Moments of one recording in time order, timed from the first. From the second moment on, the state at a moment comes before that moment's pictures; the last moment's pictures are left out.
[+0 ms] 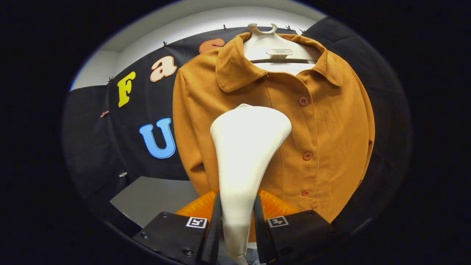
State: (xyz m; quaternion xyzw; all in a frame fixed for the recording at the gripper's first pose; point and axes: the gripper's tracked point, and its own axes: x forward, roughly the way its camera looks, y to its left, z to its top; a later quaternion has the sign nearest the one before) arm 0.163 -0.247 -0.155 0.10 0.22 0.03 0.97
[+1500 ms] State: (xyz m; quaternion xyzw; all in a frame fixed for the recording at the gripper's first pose) arm 0.111 -0.271 -0.344 0.17 0.42 0.02 0.89
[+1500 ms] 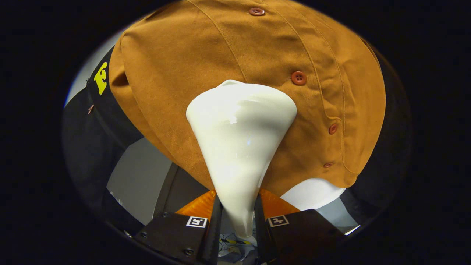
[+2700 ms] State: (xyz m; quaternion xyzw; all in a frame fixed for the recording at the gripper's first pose) arm 0.132 -0.408 -0.119 0.09 0.18 -0.08 0.98
